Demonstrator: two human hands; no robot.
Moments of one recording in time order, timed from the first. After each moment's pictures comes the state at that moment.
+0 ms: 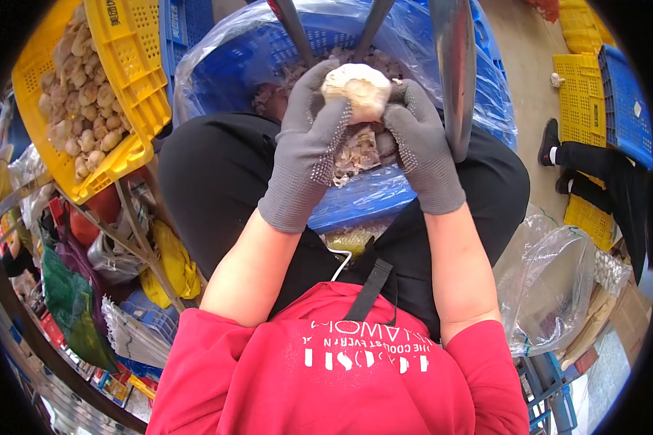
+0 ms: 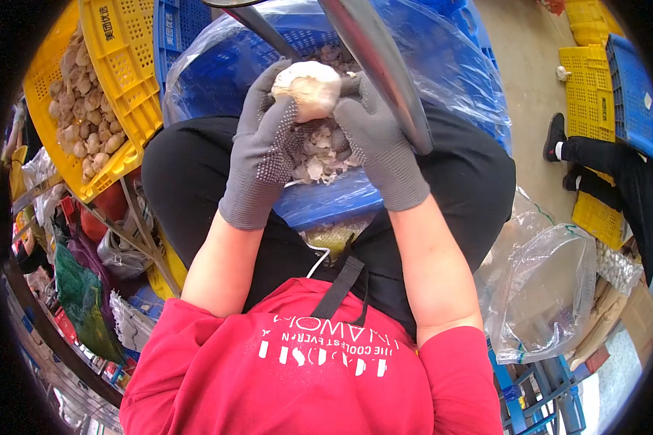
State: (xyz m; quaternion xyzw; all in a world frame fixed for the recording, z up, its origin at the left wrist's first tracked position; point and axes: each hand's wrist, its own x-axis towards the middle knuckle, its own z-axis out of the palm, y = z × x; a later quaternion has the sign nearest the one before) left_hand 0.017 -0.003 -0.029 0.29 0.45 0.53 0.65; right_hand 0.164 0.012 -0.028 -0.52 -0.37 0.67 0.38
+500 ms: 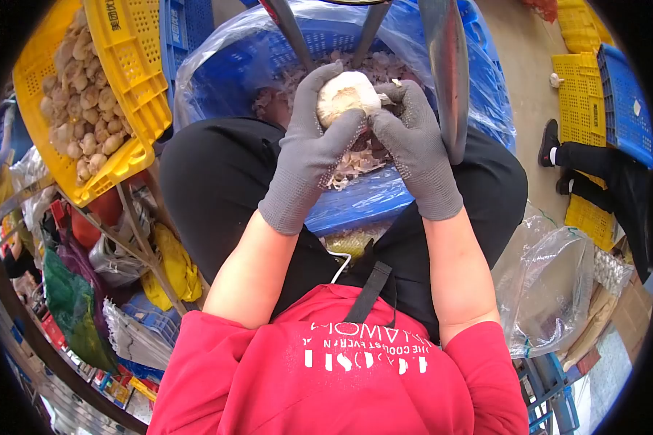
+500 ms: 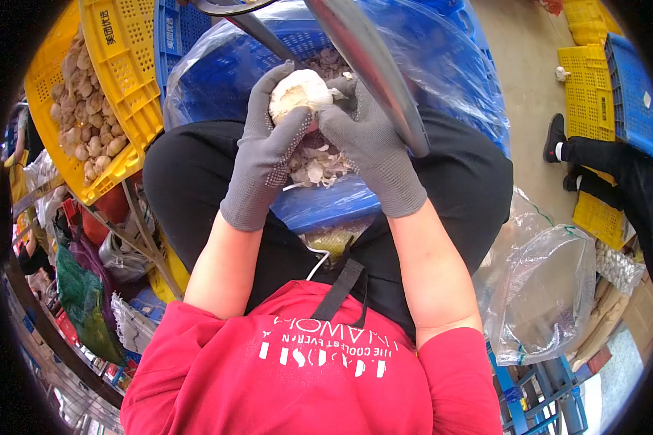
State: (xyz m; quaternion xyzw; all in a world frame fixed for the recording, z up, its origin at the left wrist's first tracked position) left_hand 0.018 -0.002 -0.023 0.37 0.49 0.49 0.62; right_hand 0.160 0.009 -0.026 -0.50 -0.46 0.58 0.44
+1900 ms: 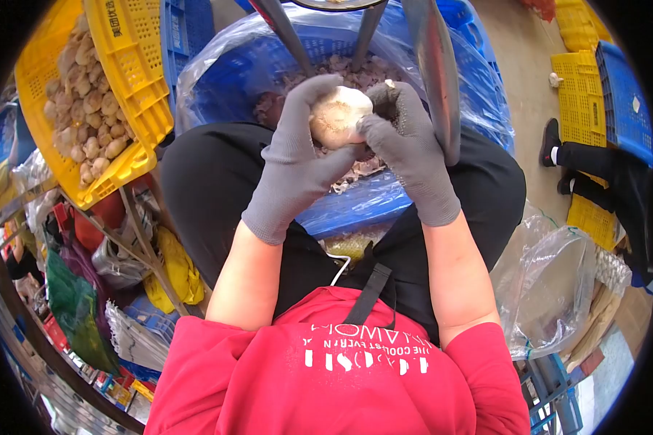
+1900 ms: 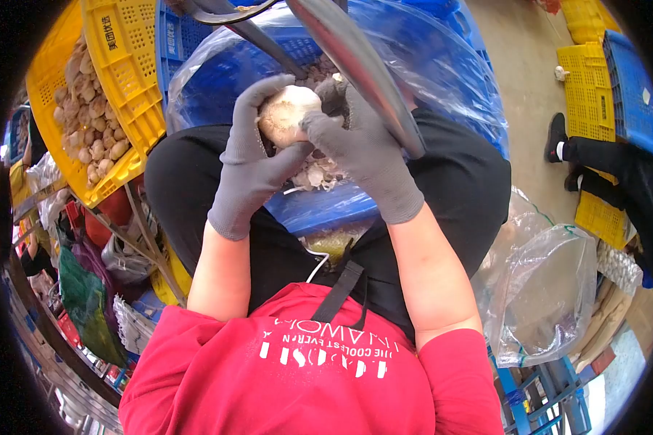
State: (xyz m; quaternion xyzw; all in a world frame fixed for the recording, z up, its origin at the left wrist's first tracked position) left_hand 0.004 -0.006 -0.018 0.56 0.49 0.45 0.49; right_hand 0.163 0.009 -0.016 -0.48 -0.42 0.65 0.41
